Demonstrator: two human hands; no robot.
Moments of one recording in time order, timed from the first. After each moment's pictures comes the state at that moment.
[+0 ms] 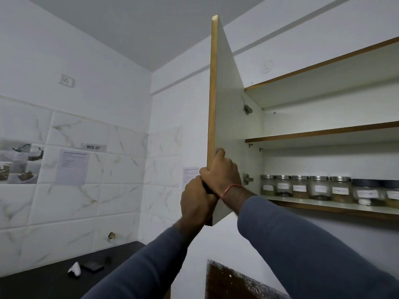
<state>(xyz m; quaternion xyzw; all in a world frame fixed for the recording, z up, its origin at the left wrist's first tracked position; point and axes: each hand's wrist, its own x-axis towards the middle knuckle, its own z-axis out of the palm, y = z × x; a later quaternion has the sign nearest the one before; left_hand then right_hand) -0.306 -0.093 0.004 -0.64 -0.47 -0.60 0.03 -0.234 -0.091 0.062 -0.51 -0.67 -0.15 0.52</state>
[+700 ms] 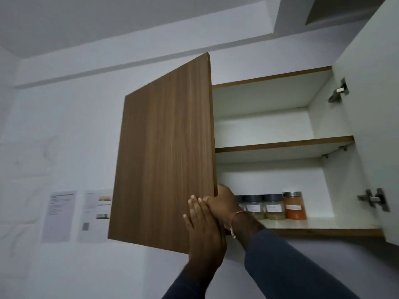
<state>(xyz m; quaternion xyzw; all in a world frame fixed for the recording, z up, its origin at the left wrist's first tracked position) 0.073 -0.014 -0.030 -0.76 -0.33 -0.53 0.16 0.112 -0.073 0.062 -0.59 -0.52 0.01 0.61</state>
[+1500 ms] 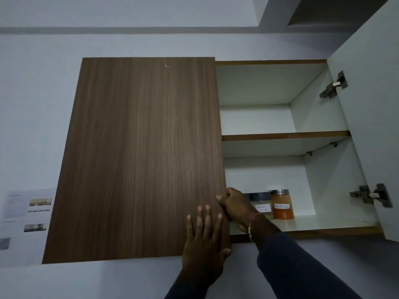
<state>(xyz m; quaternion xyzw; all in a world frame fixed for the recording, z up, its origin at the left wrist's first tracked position) 0.135 0.118 -0.049 -0.85 -0.18 -0.42 0.25 0.211 0.016 0.053 -0.60 -0.47 0.06 0.65</state>
